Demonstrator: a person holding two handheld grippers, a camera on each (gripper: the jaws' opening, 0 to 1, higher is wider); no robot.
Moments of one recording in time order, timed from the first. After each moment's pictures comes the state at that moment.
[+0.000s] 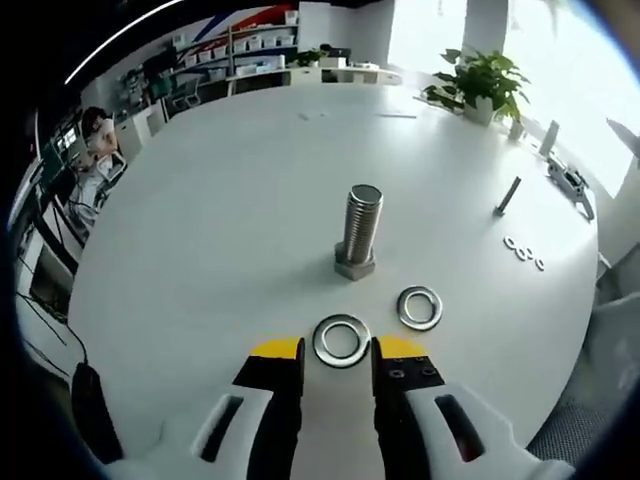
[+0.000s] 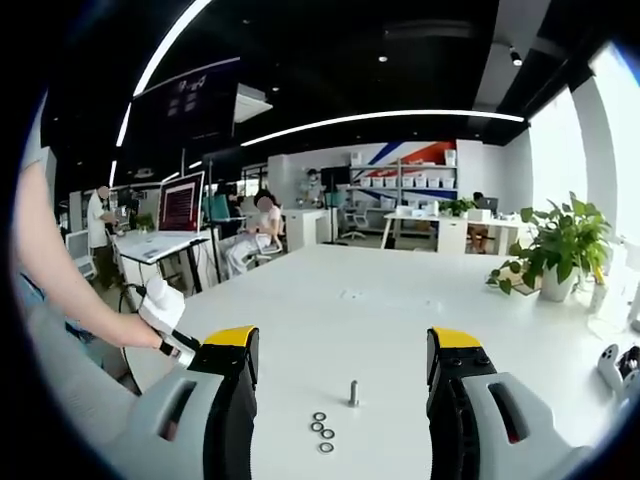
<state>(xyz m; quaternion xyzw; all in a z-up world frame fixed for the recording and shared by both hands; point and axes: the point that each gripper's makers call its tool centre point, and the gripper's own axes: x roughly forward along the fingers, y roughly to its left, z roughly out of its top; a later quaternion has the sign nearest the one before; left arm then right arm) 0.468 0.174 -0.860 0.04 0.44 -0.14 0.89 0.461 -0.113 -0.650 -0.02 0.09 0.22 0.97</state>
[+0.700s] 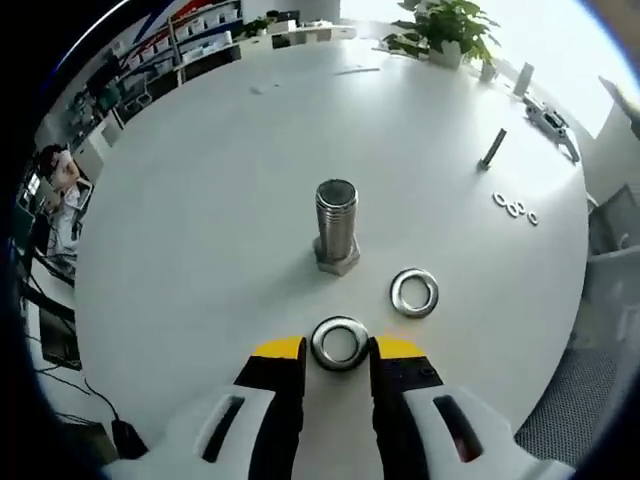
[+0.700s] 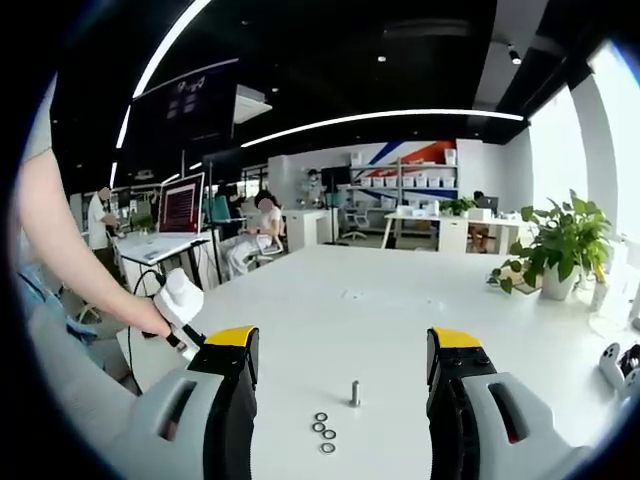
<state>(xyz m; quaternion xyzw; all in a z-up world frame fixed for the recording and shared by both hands) 0.472 0.172 -0.869 0.12 0.51 -0.21 0.83 0.462 -0.112 -0.651 -0.01 0.09 0.22 0.97</state>
